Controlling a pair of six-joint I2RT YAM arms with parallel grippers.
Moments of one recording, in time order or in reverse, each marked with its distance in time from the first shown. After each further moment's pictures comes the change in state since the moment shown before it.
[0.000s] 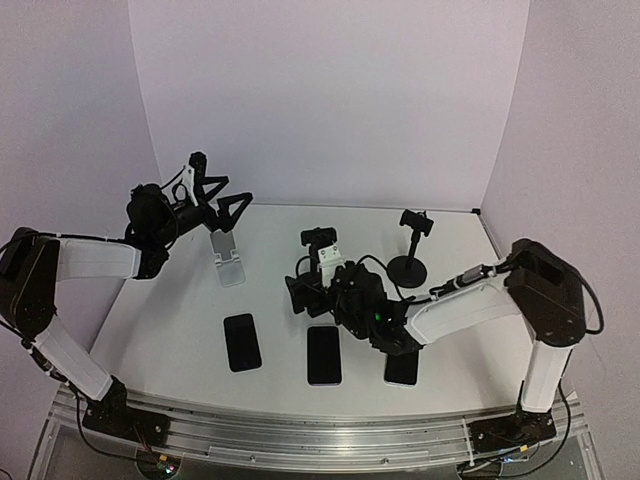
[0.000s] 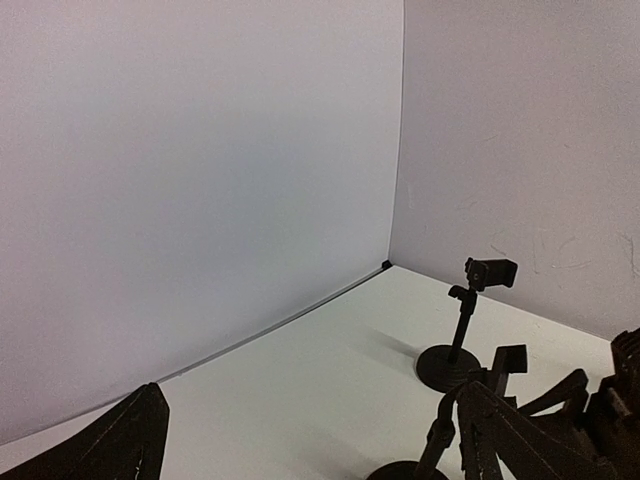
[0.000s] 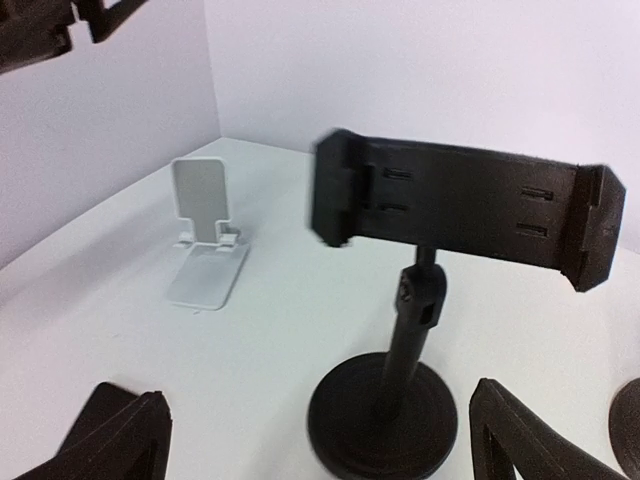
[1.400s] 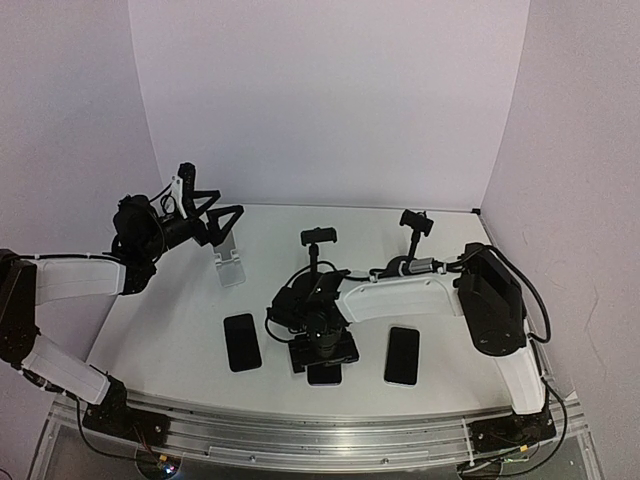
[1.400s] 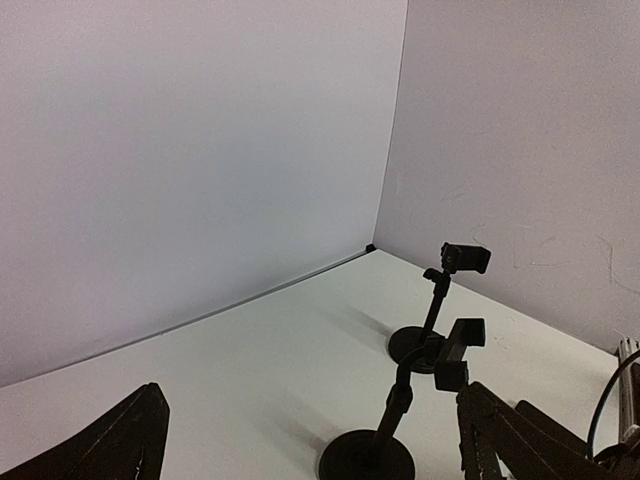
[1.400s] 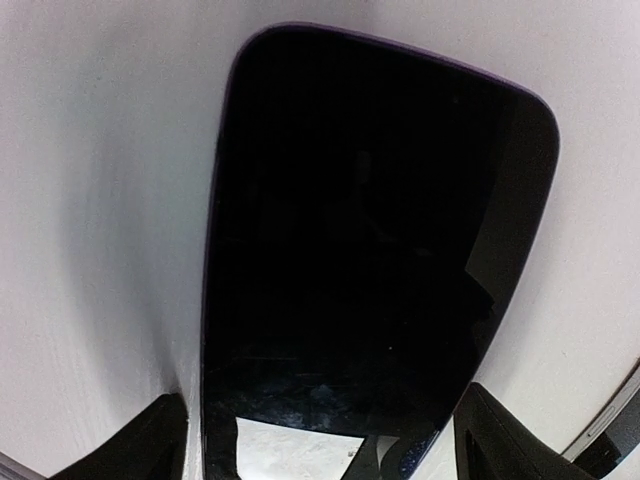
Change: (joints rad) left arm 0.000 -0.171 -0.137 -0.089 -0.004 -0.054; right arm 0.088 0.288 0.690 -1.681 -0.392 0.780
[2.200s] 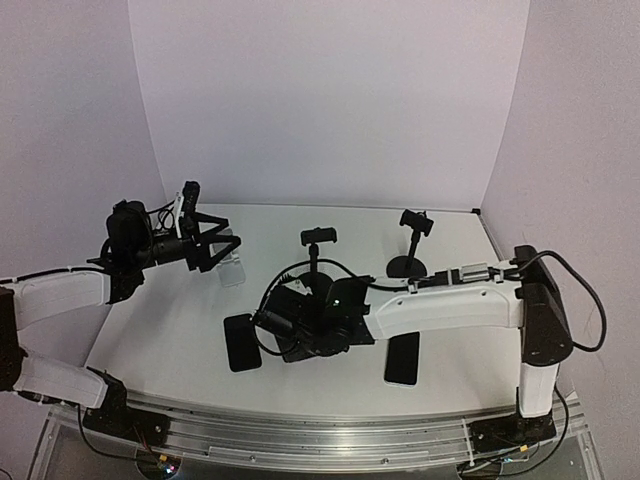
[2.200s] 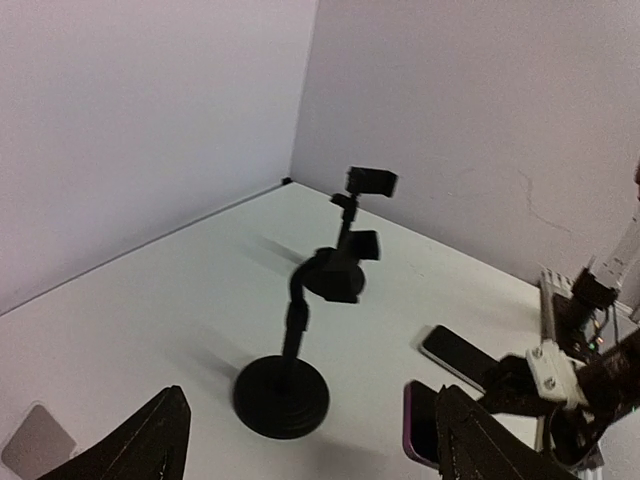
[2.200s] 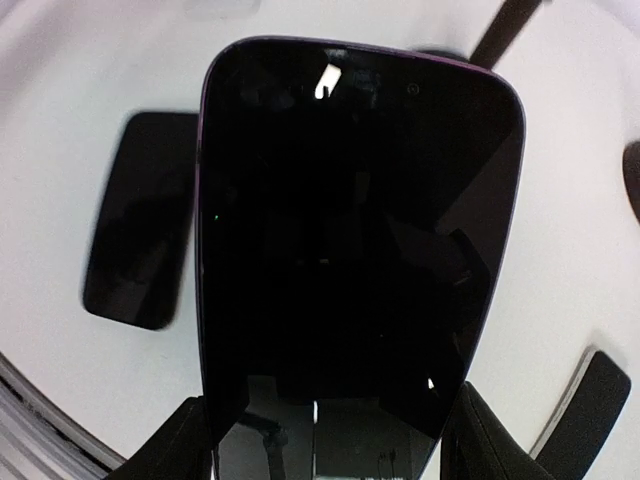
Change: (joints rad) left arm 0.000 -0.149 -0.050 -0.266 0.213 0.047; right arm 0.144 -0.206 -0.101 0.217 0.361 -0.158
